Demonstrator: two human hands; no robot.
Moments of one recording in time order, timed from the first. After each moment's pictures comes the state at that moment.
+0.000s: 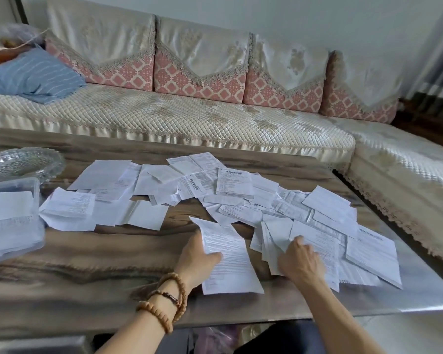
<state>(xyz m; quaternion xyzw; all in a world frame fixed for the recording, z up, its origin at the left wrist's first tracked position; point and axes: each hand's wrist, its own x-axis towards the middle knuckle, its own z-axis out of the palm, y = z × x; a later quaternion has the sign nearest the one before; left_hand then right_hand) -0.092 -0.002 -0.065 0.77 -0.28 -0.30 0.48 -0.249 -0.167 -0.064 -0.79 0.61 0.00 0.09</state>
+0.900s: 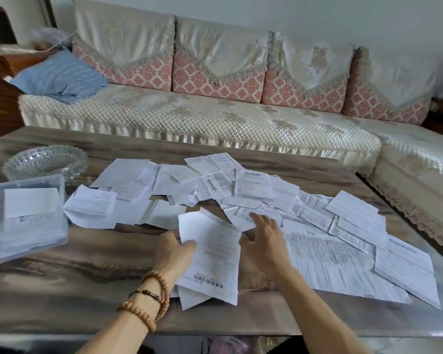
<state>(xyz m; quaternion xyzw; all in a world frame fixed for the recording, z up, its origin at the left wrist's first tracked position) -0.051 0.036 -0.051 0.80 -0.11 -0.22 0.55 -0.164 -0.127 -0.054 -0.91 0.33 -0.16 0.18</state>
